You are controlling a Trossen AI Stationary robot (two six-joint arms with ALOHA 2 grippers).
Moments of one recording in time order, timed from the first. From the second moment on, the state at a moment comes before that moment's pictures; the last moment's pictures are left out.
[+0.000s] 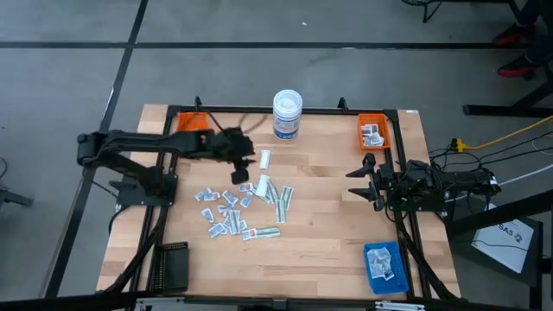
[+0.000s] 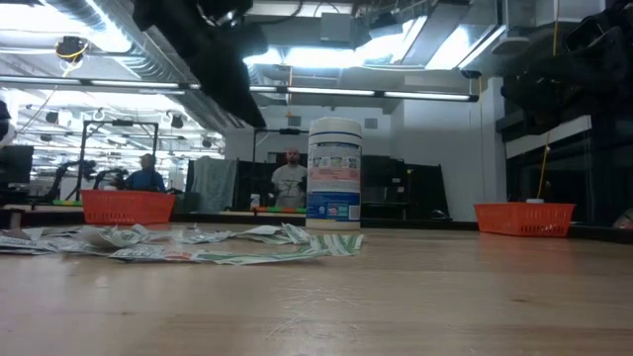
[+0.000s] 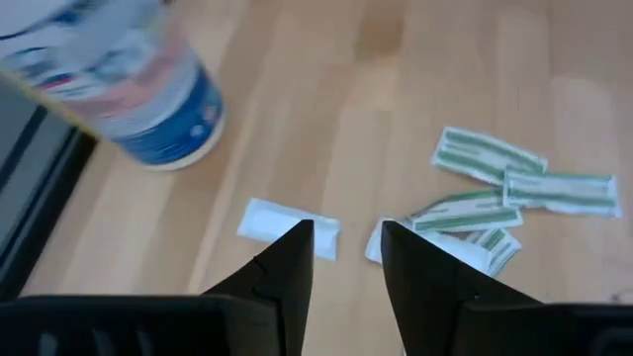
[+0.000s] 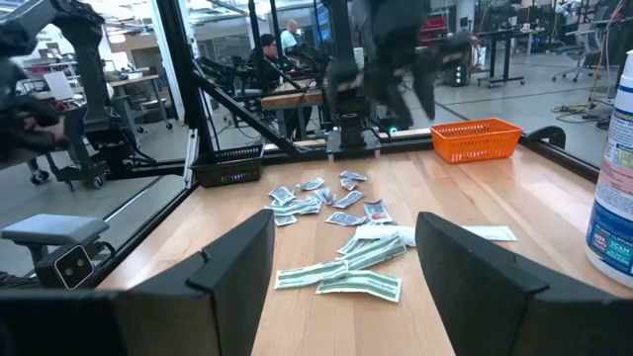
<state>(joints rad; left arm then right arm) 0.20 1.30 0.90 -0.39 -0.10 0.07 0.06 0.01 0.01 0.02 0.00 0.12</state>
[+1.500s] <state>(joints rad) 0.19 1.84 0.94 -0.17 -0.27 0.26 0.06 0.01 0.01 0.02 0.00 0.12</state>
